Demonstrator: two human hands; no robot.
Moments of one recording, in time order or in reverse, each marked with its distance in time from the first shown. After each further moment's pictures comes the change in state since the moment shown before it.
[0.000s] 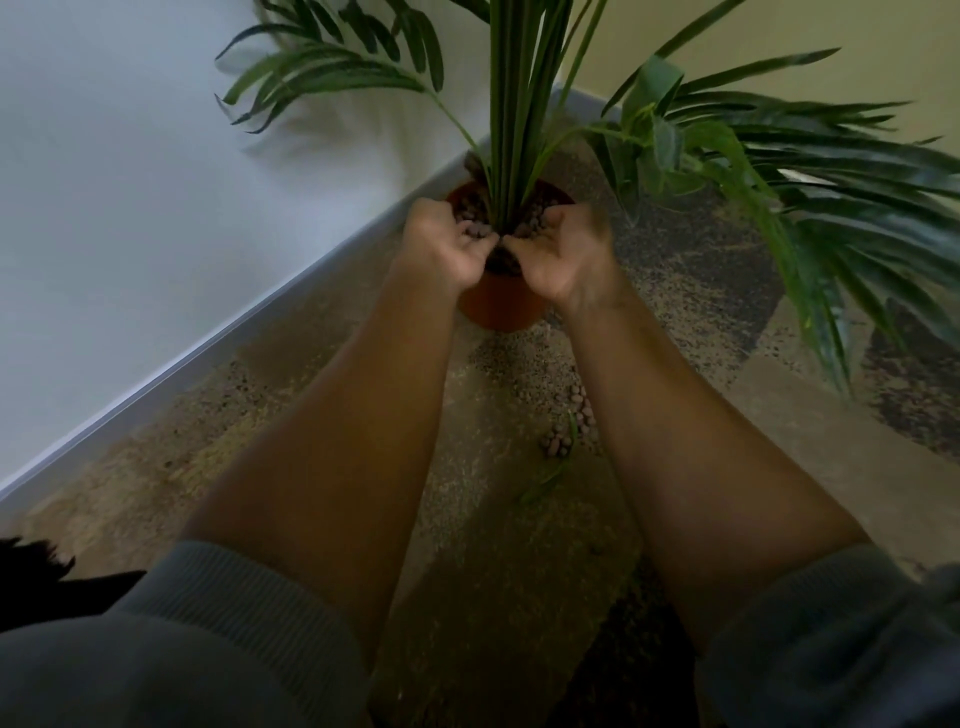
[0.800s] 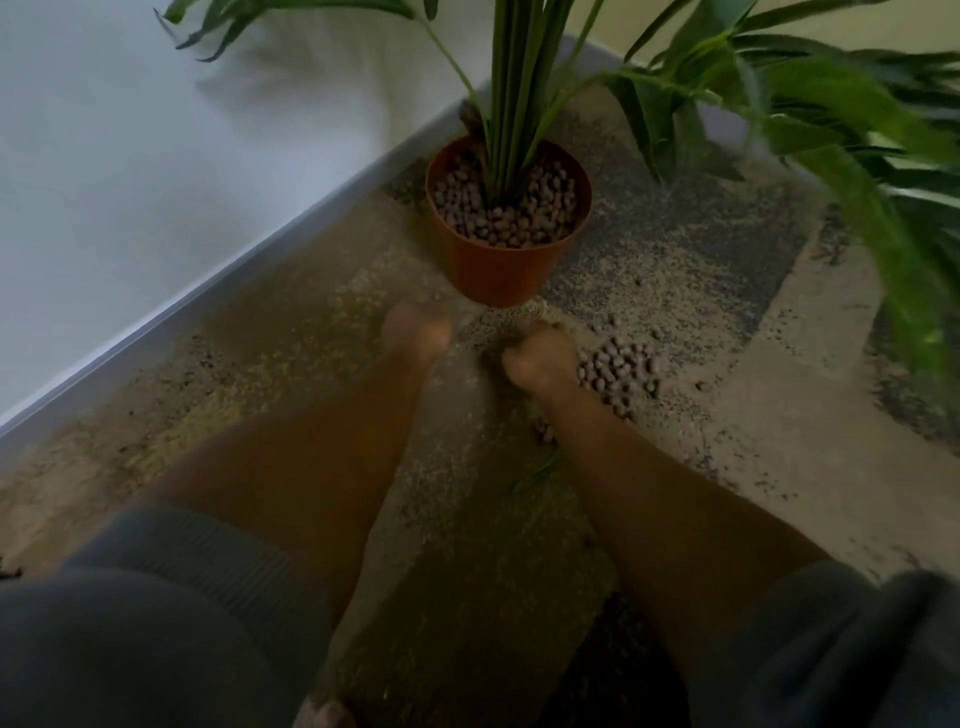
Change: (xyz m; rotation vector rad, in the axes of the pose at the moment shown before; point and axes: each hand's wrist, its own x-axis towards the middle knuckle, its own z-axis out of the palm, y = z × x) left_hand 0.040 -0.051 -0.136 1.389 0.407 0.107; right_hand 0.025 0.085 -0.116 -1.917 0.281 0.007
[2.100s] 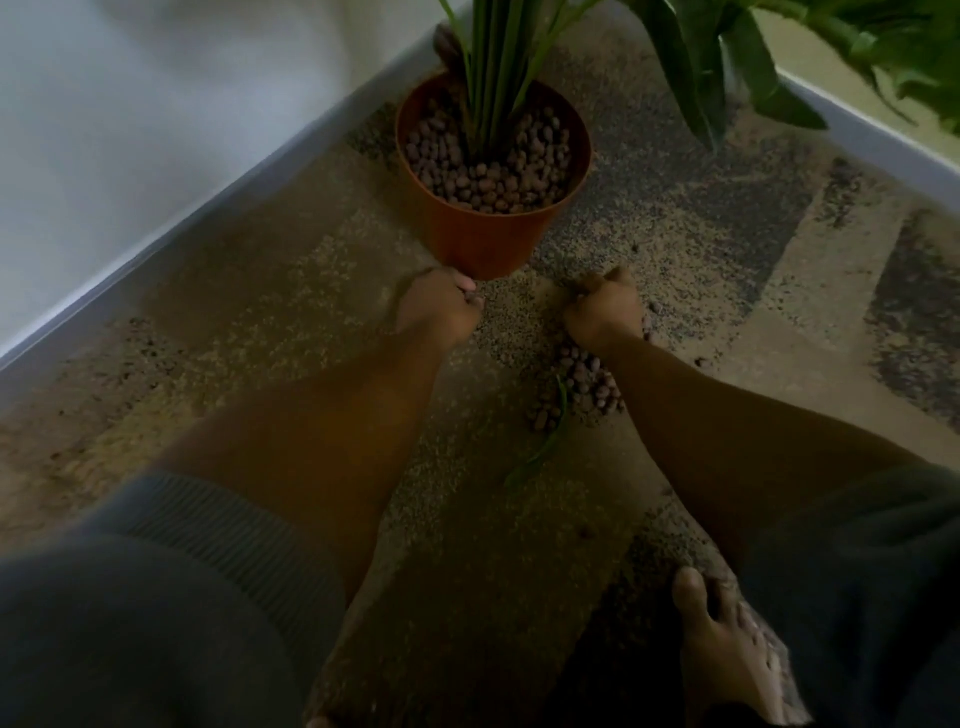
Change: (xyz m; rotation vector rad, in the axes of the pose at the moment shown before) left_hand 0.021 0.001 0.046 0.327 -0.103 0.359; right_hand 0.066 0.075 -0.022 -0.073 0.232 0.006
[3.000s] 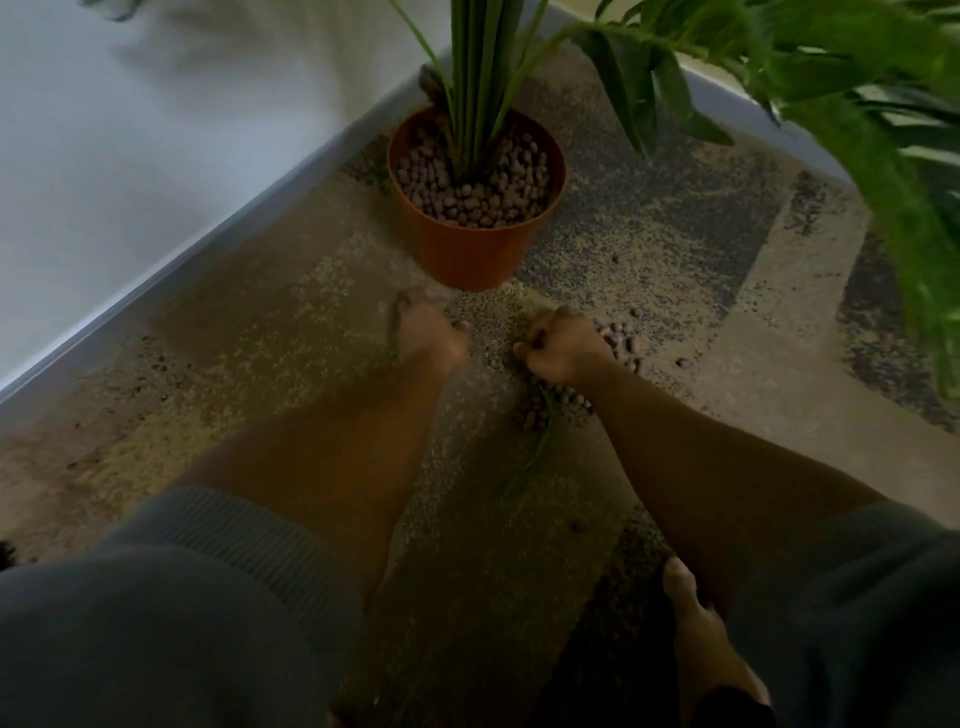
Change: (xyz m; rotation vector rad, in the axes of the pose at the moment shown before) left_hand -0.023 -0.003 0.014 -0.163 0.134 -0.138; right_hand -0.036 -0.006 0.002 -0.178 -0.255 -0.288
